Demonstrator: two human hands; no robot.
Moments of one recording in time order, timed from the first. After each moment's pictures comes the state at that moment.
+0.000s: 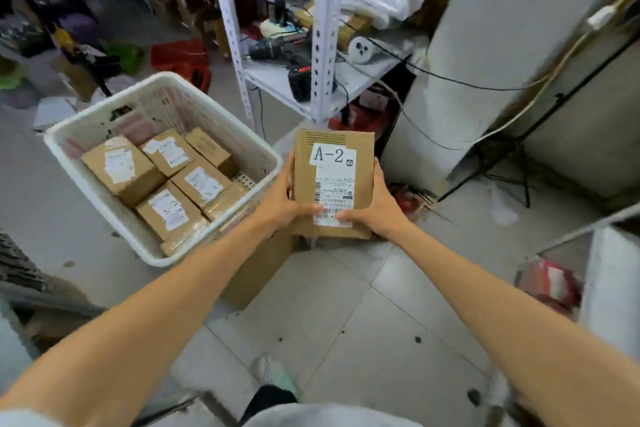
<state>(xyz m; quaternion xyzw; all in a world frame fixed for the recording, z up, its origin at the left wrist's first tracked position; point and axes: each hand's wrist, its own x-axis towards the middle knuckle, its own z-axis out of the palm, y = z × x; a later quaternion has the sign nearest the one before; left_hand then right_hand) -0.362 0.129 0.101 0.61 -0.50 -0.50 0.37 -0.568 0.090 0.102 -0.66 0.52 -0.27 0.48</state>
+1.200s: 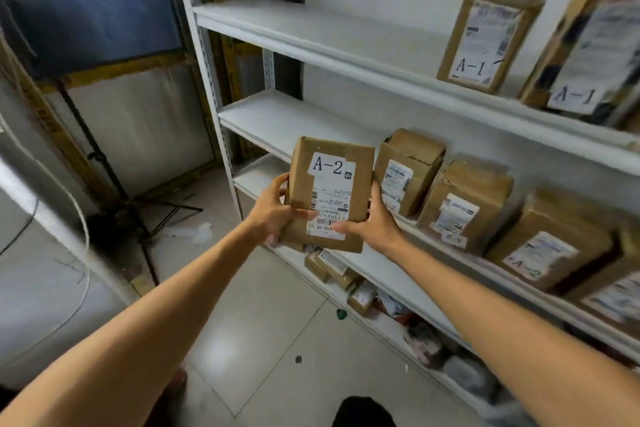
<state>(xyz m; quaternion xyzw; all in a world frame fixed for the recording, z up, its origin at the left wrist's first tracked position) -0.881 0.065 0.178 0.09 -0.76 -0.64 -0.02 -0.911 0.275 0.171 -0.14 0.81 -0.56 0.10</state>
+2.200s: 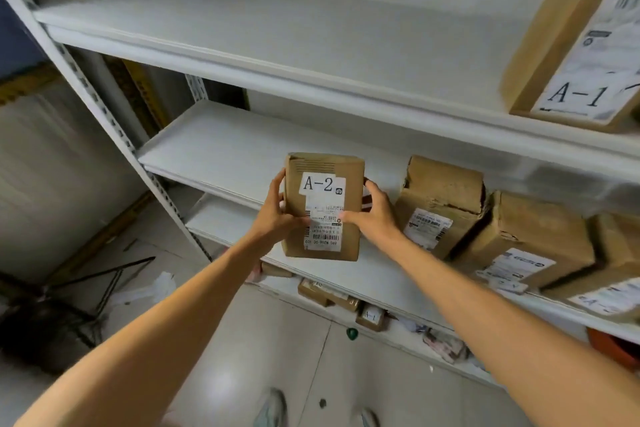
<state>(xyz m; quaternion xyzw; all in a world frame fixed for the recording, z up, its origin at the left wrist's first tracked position) -1.167 -0.003 0.134 0.01 -0.75 -0.65 -0.15 -1.148 0.195 0.143 0.10 0.83 -0.54 0.03</state>
